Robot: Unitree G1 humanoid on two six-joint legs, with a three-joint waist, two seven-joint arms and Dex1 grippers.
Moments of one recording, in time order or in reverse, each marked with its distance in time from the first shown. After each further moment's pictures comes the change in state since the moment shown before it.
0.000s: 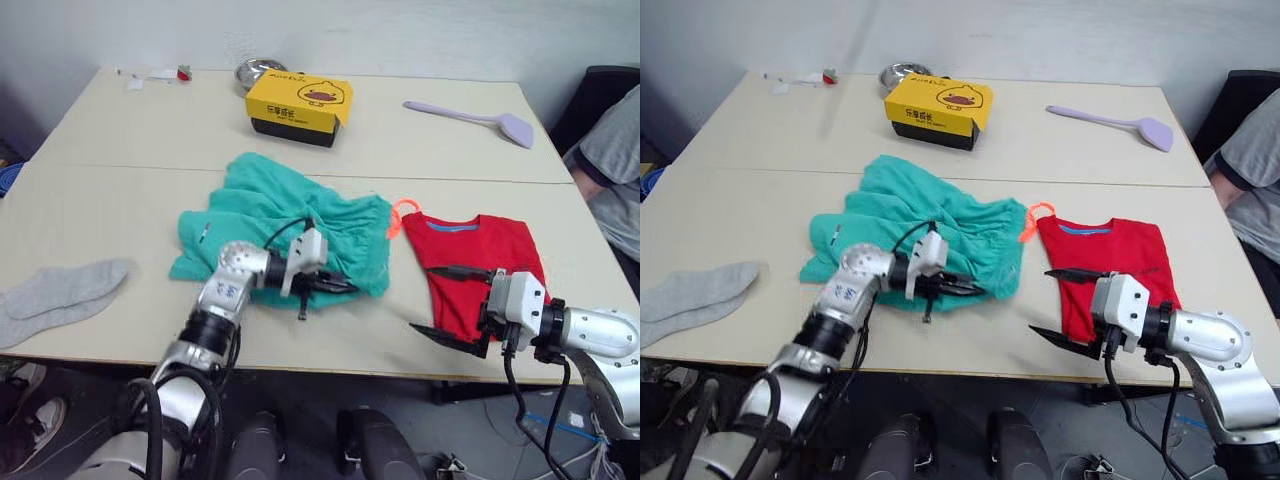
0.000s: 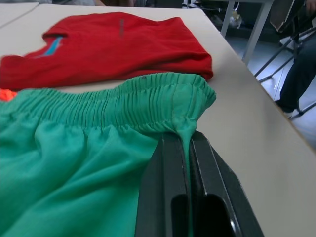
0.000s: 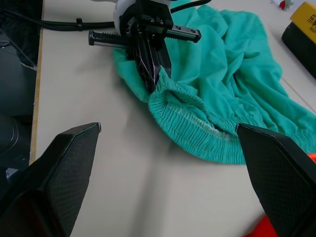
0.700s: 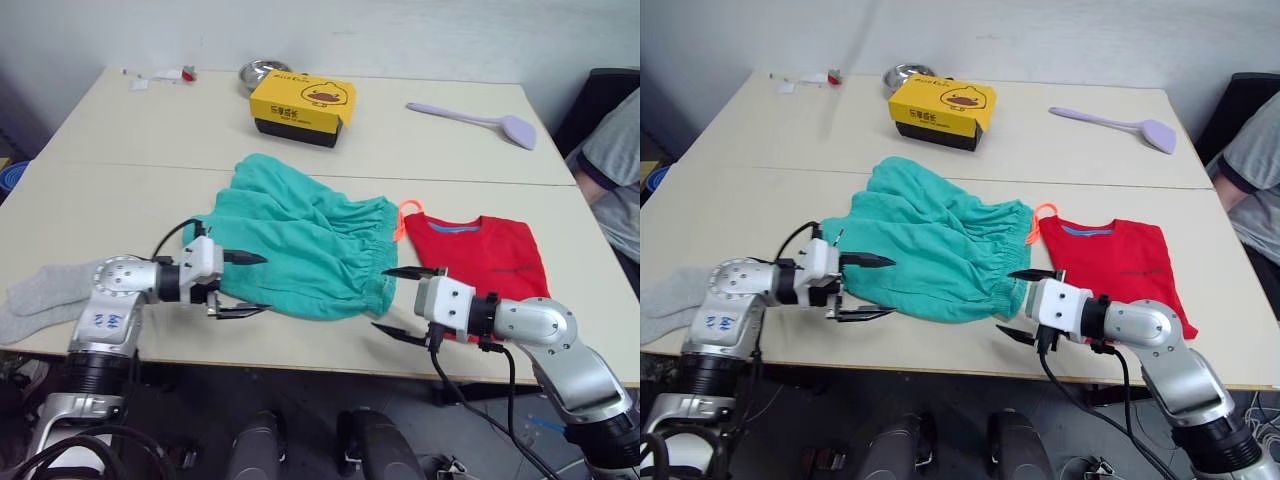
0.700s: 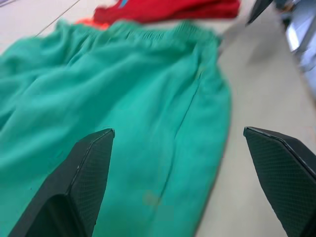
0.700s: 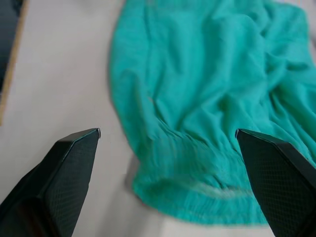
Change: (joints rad) left arm 0.273 0.506 0.223 -0.134 -0.083 -0.305 -0.061; right arm -0.187 0.050 0.311 -0.027 -0.286 0.049 -0.121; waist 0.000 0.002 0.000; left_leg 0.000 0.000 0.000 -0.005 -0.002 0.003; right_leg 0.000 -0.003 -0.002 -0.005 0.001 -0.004
